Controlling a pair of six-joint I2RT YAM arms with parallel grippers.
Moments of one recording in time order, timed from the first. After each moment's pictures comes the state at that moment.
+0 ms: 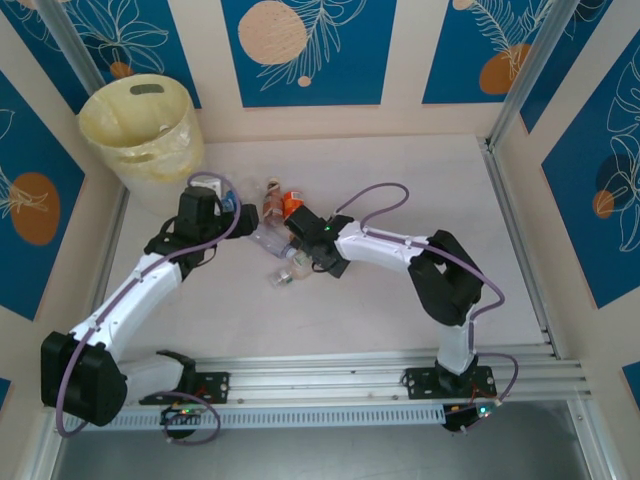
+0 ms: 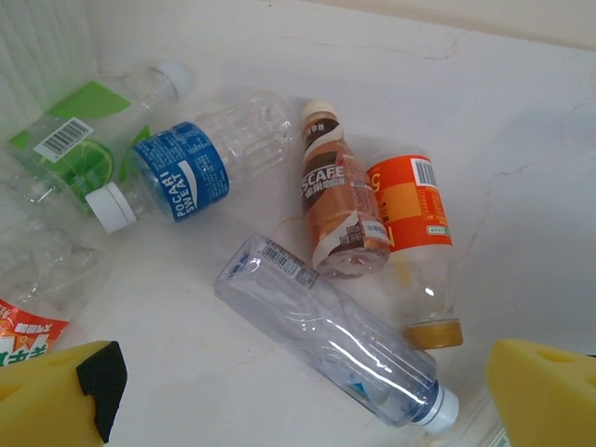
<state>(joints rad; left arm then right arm) -0.33 1.18 0.90 -0.35 -0.07 -0.37 0.86 1.92 1.38 -0.69 0.28 1.41</state>
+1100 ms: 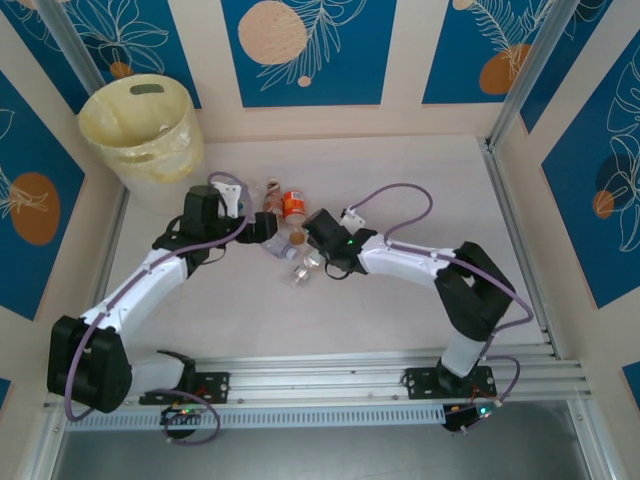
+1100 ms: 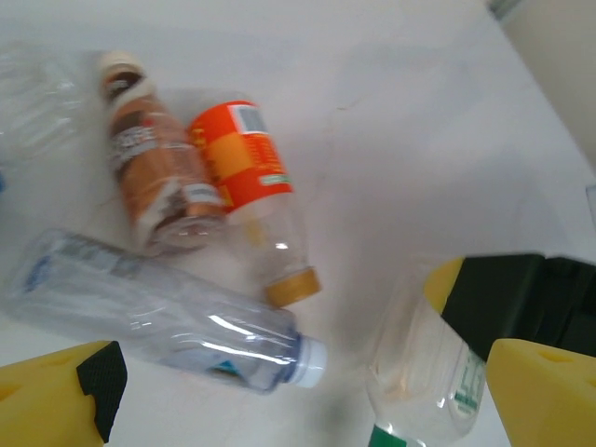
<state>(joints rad) -0.32 1.25 0.87 -0.22 0.37 -0.30 0.84 1.69 1.11 -0.35 0.44 1.26</state>
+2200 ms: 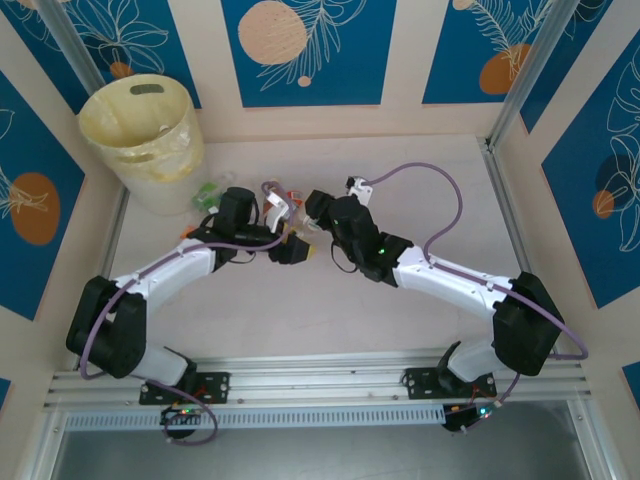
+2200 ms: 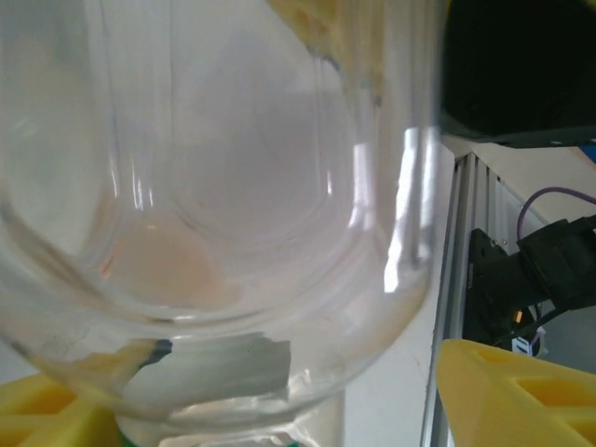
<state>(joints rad) -0.48 1.45 0.91 -0.10 0.82 -0.10 0.85 1.43 1.02 0.06 0.46 0.94</state>
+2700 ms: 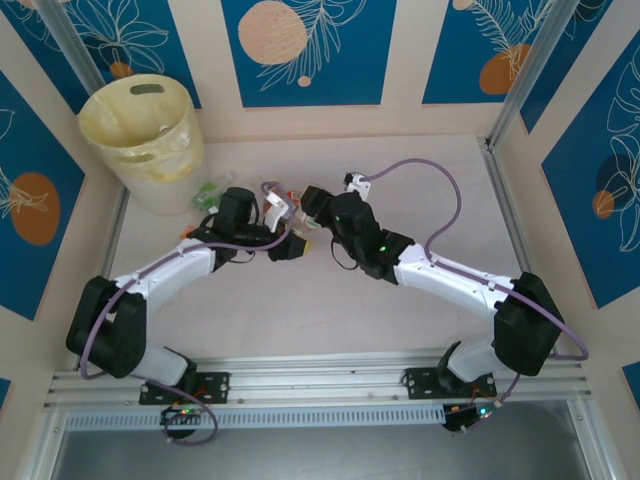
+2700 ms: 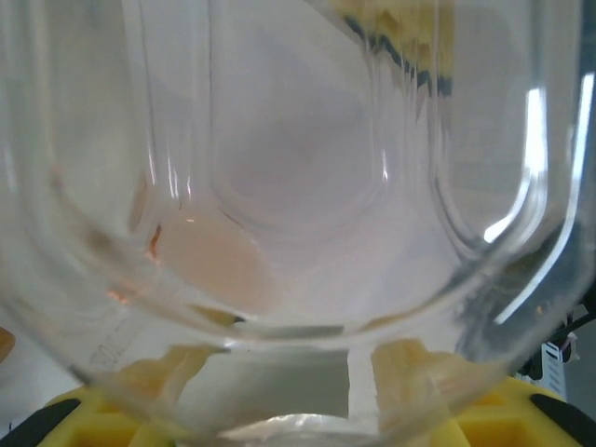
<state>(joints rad) -0.48 1.45 0.91 -0.11 0.77 -0.07 0.83 1.43 1.04 0.05 0.40 0.90</state>
